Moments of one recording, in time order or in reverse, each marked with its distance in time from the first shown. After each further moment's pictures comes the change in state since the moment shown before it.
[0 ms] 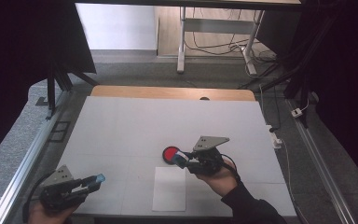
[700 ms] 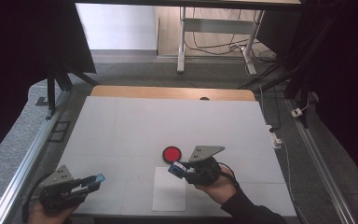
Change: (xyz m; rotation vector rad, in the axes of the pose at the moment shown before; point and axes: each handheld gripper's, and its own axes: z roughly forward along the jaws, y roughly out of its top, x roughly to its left) left arm 0.000 0.000 0.000 -0.001 0.001 0.002; right arm 0.019 -0.011 0.004 0.047 0.043 -0.044
